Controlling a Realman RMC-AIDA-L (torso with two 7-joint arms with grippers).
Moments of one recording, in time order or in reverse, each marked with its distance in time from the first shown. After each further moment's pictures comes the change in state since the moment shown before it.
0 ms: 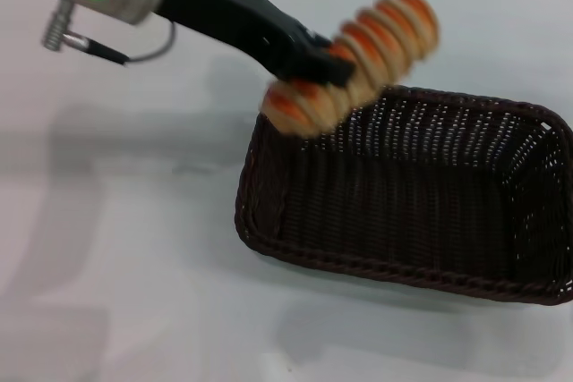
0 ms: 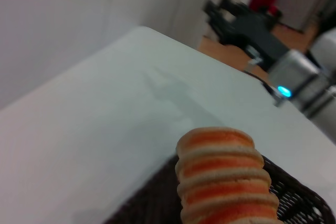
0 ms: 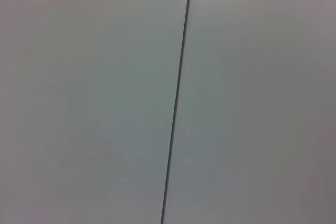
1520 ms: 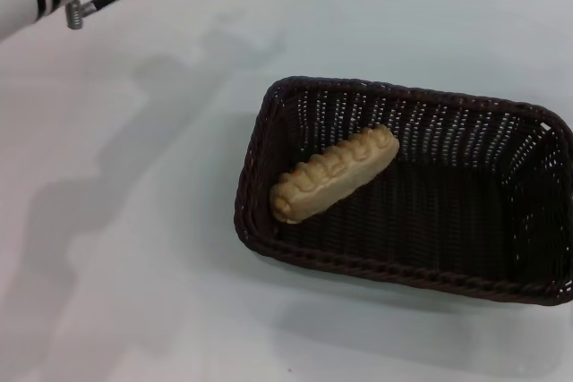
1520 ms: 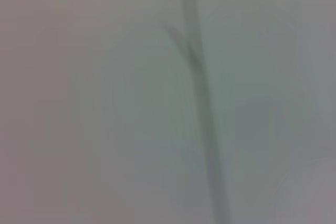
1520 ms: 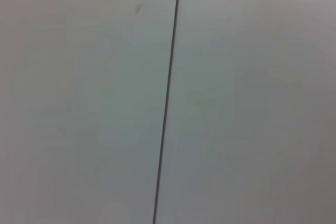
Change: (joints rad) left arm 0.366 -0.007 0.393 0.071 -0.117 1.291 0.303; right arm -0.014 0.002 -0.002 0.021 -0.009 -0.042 0.004
